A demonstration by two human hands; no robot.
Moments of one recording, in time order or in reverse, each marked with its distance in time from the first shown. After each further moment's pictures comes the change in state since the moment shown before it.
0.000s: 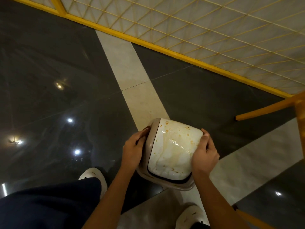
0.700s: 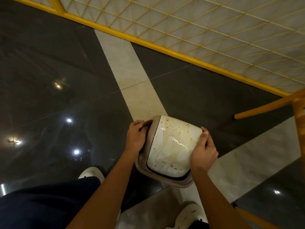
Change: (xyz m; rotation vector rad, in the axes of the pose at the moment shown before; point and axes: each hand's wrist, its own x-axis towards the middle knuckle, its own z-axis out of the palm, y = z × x) left_hand 0.040 0.008 0.012 0.091 0.009 -0.042; right_hand 0.000 -0.004 0.001 0.007 0.022 0.046
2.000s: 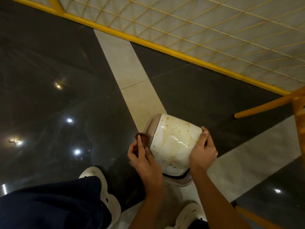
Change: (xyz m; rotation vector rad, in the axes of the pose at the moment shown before) left_hand -0.097 -0.010 0.048 -0.193 0.535 0.034; right_hand 0.000 0.002 0.002 0.016 0.024 -0.006
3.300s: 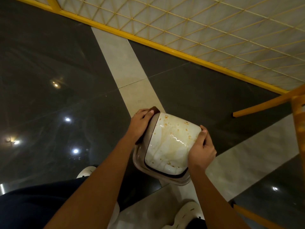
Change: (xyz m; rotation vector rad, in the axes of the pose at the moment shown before) left_hand 0.125 0.035 0.032 0.246 -0.715 0.118; right_hand 0.001 -0.002 0.000 -0.010 -0.021 0.022
